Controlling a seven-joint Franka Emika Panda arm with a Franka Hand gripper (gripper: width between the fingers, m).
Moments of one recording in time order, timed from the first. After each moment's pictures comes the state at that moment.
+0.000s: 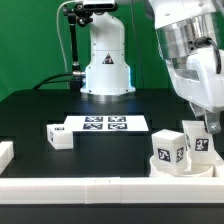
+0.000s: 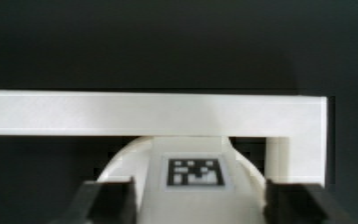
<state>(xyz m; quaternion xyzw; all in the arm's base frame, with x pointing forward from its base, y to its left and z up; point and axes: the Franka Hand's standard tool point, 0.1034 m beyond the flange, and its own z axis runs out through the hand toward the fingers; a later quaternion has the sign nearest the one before) 0.620 0.121 0.086 -0.71 0.69 0.04 0.14</state>
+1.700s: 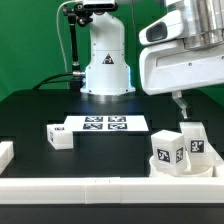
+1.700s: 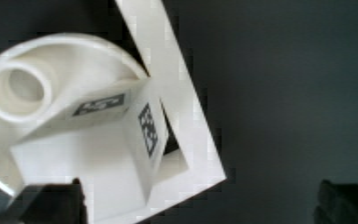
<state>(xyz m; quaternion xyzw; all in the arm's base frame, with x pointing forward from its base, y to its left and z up) 0.629 0.127 0.112 -0.98 0.16 -0.04 0.11</state>
